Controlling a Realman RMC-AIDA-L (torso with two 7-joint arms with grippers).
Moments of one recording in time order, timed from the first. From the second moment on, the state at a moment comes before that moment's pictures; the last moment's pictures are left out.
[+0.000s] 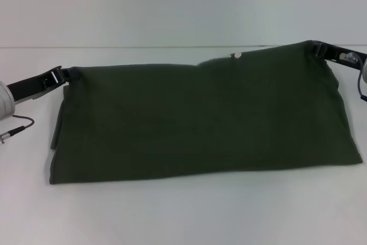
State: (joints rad) left arm -0.68 -2.08 0.18 0.56 2.25 1.06 -2.00; right arm 0.78 2.09 -0.53 -0.51 -2.06 -0.70 1.95
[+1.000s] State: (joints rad) left arm -0.72 -2.12 0.23 0.51 2.16 0.87 -1.92; right arm 0.82 2.10 -0.54 -0.37 -1.79 -0.54 1.59
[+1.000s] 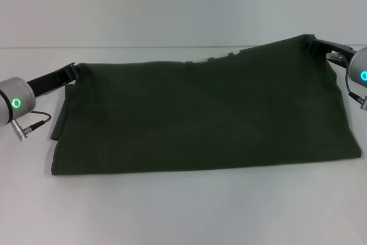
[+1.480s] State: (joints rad) left arm -0.67 -2.16 0.23 0.50 1.93 0.86 -1.78; right arm 0.83 2.10 -0.54 -0.36 -1.72 -0.55 1.51
